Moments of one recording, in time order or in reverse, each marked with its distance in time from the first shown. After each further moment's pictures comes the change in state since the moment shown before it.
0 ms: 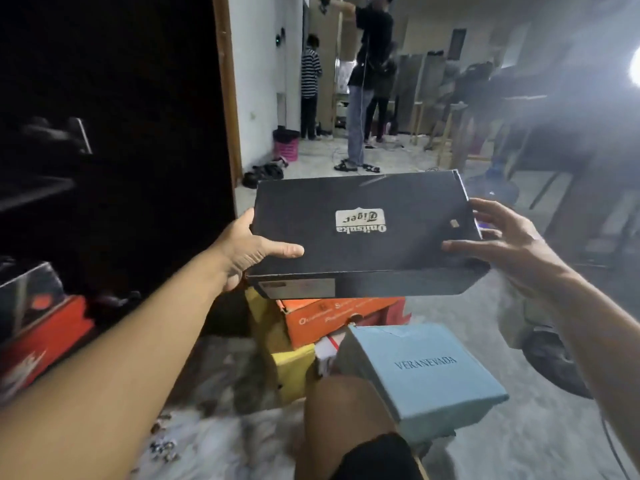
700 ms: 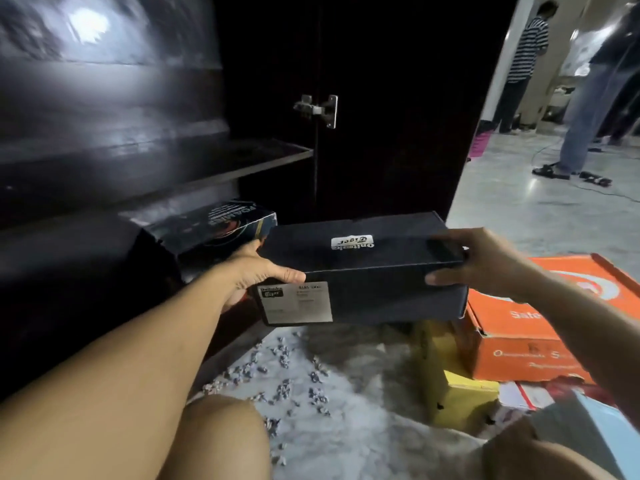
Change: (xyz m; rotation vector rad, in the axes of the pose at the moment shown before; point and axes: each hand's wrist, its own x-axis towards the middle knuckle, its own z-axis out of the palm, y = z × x) left_hand -0.120 -0.085 -0.232 0.040 0.540 -0.374; right_hand 0.038 -0.049 0.315 -0.378 -0.672 -0.293
